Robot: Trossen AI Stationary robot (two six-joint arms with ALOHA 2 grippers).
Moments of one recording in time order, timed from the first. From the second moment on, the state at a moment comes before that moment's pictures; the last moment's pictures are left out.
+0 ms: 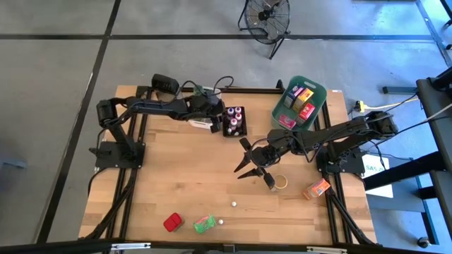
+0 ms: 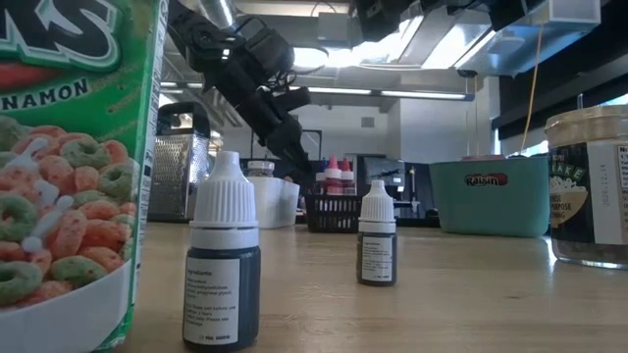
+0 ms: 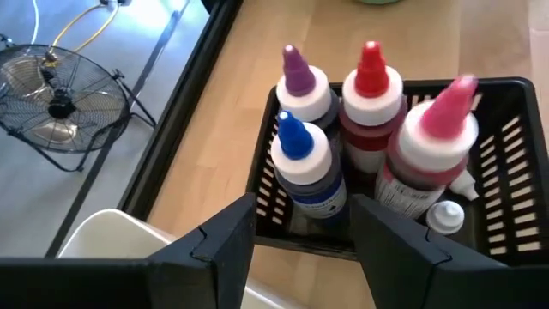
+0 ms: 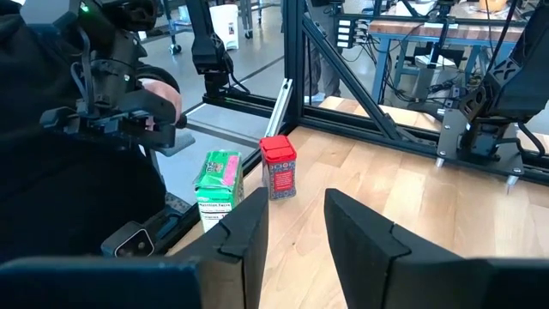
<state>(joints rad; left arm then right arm) 0.40 1.70 1.03 -0.02 -0.13 0.26 0.17 1.43 0.86 0.33 -0.40 -0.04</state>
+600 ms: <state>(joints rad) 0.37 1.53 1.03 -0.14 -0.14 0.26 0.17 1.43 0.86 0.29 -0.39 -0.04</state>
